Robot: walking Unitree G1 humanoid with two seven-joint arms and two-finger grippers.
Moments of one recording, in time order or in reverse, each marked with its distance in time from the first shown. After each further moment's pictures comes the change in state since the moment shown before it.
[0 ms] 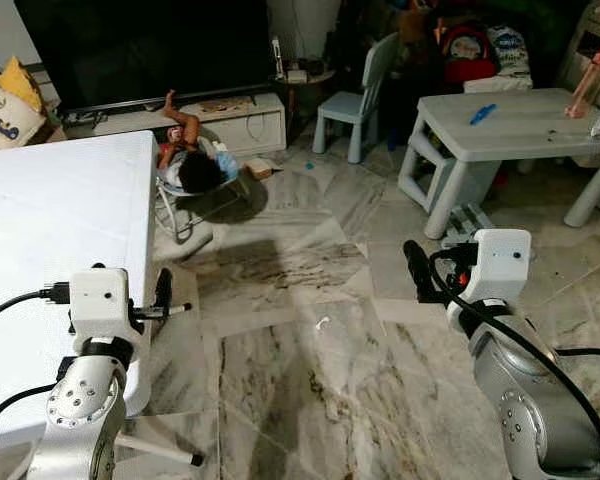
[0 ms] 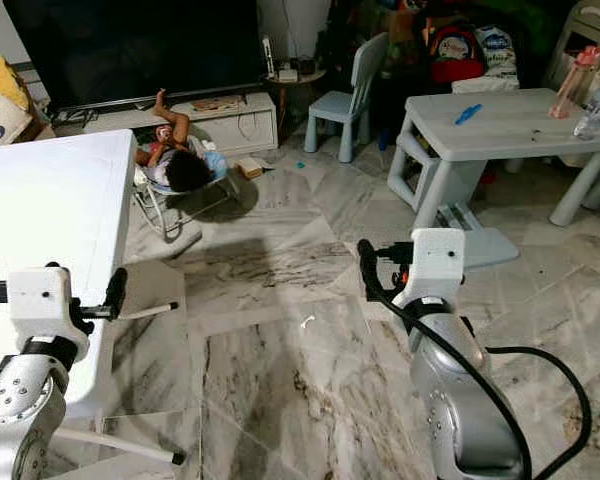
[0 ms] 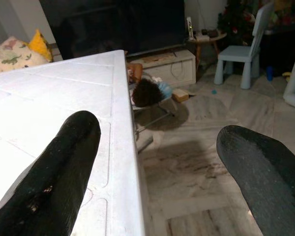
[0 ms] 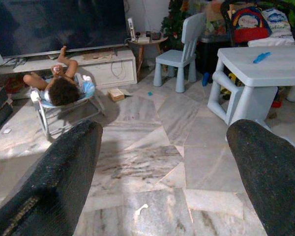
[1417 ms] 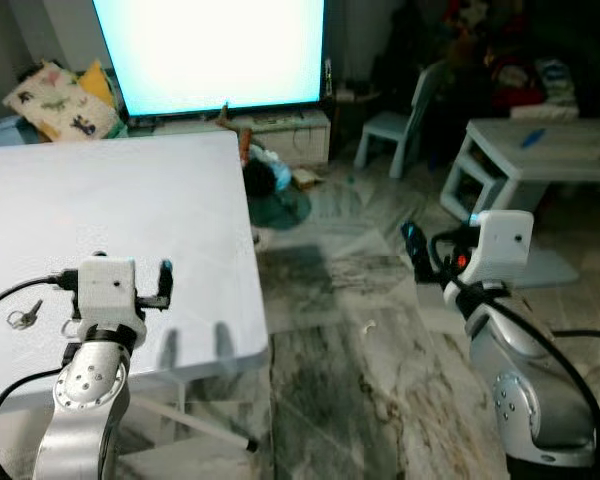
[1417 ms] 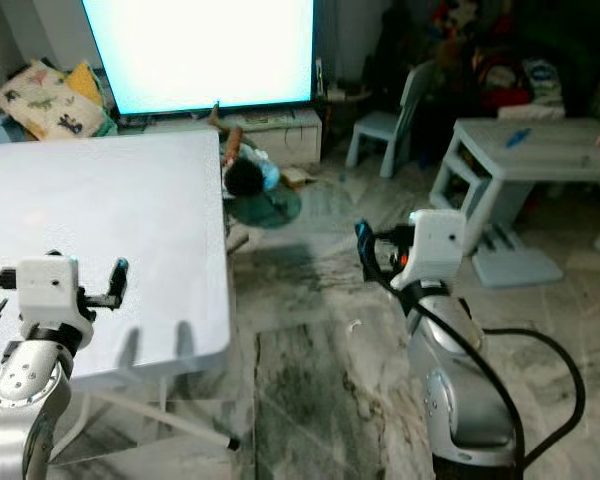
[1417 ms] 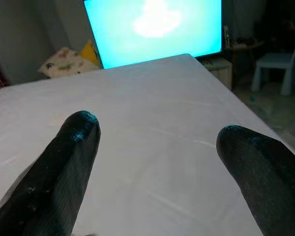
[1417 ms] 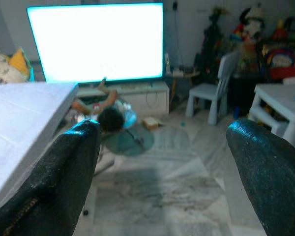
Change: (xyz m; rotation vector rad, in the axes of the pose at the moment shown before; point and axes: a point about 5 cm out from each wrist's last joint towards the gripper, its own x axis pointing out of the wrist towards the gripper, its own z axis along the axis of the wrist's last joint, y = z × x) left arm 0.013 -0.004 0.004 0.057 -0.020 0.002; right arm 0.014 0.001 0.019 0.008 -0.109 0.013
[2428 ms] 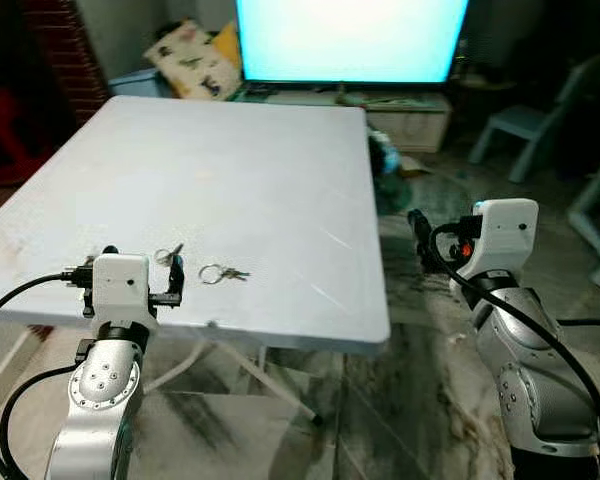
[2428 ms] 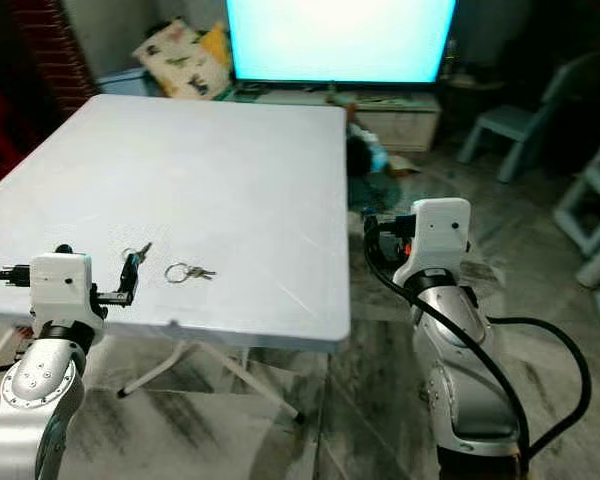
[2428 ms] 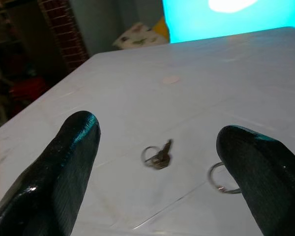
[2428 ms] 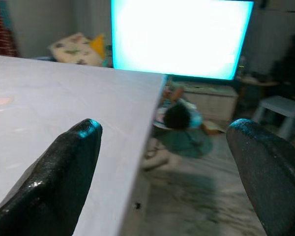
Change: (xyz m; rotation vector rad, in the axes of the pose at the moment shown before) left arm 0.000 -0.010 0.005 0.014 -0.035 -0.001; right arm 0.005 -0.002 0.005 -0.069 -0.026 0.007
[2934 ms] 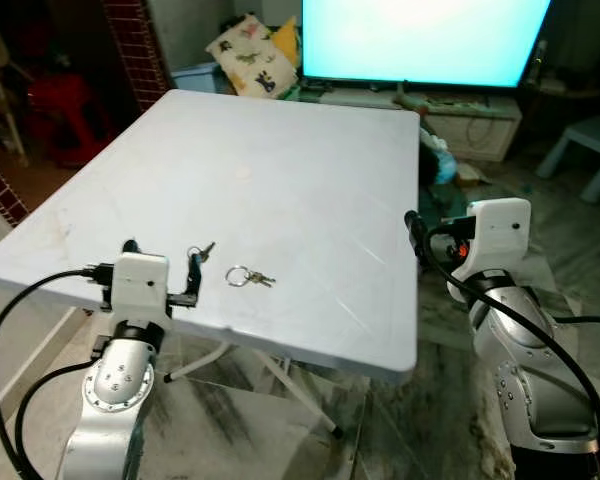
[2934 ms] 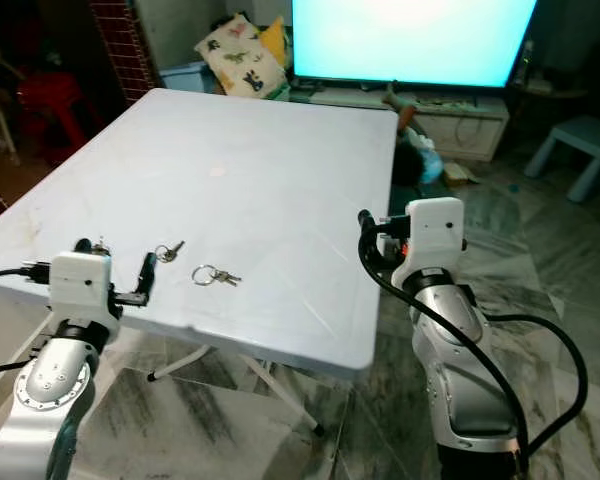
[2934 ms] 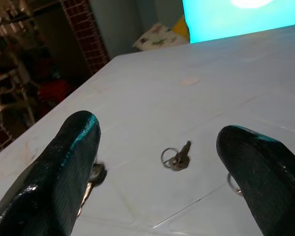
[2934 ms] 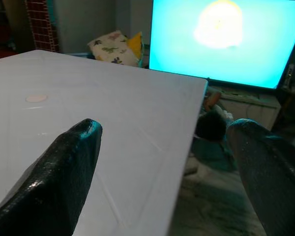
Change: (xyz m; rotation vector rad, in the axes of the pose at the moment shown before) left arm -0.001 -0.017 0.005 0.033 -0.046 -0.077; right arm 0.003 -0.001 -0.002 -0.038 0.004 0.003
